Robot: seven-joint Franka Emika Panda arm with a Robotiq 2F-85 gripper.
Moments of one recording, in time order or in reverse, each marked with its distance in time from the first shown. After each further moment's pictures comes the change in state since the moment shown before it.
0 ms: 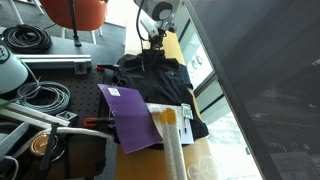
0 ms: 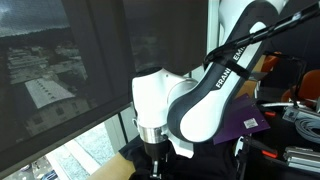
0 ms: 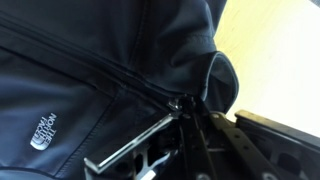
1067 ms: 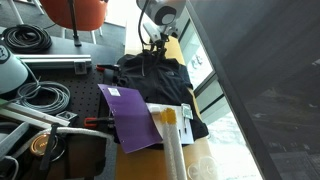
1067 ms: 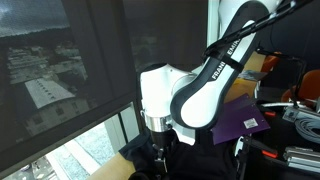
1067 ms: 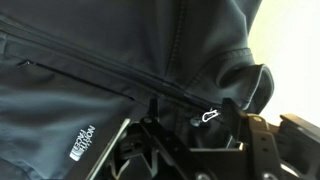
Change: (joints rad) arm -0.065 -0.026 0.000 -0.046 0.001 0.000 -0.004
